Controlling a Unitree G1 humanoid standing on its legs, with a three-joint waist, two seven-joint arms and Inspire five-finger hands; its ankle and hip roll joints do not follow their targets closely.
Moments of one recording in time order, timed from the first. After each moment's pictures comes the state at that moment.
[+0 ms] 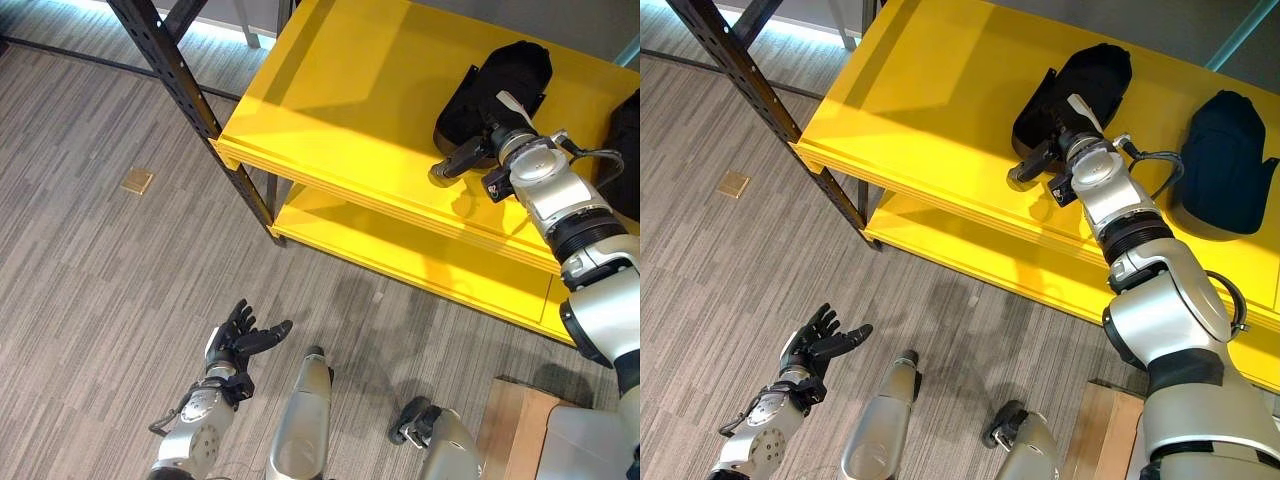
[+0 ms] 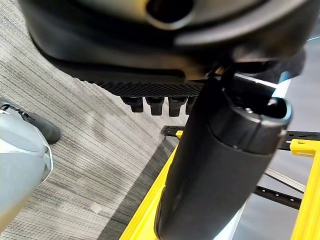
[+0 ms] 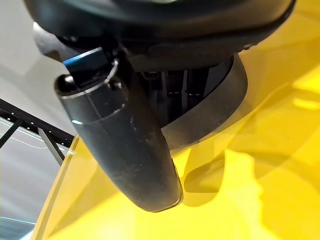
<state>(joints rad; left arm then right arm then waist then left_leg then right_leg) 0.04 0.42 -0.16 0.26 -0.74 0.00 0.19 -1.34 -0.63 0.68 1.06 0.30 0.13 -0.01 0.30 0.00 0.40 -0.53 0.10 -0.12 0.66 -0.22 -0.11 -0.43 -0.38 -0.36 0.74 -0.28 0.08</state>
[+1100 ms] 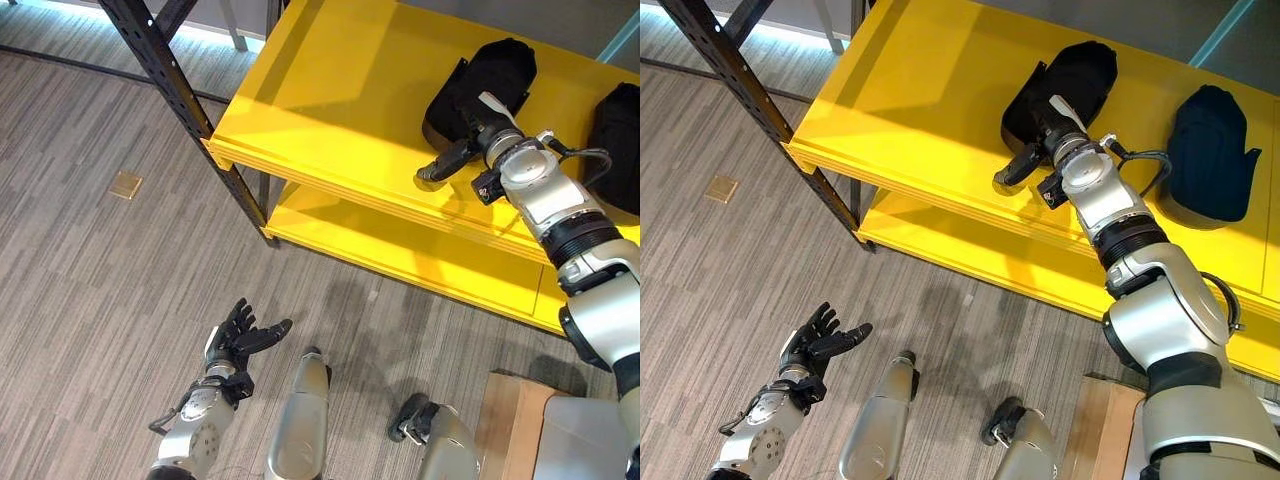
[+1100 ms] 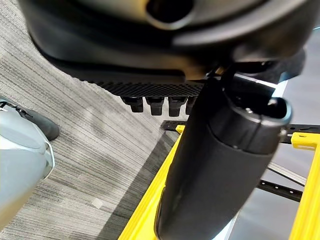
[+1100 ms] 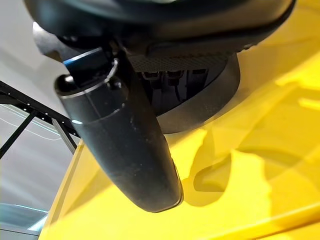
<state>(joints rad) 0.04 0.42 -0.16 0.26 -0.74 0.00 0.19 -1.31 -0.63 0.68 0.97 0.30 0.13 0.02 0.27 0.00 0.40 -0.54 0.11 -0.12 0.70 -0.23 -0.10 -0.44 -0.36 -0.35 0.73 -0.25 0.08</state>
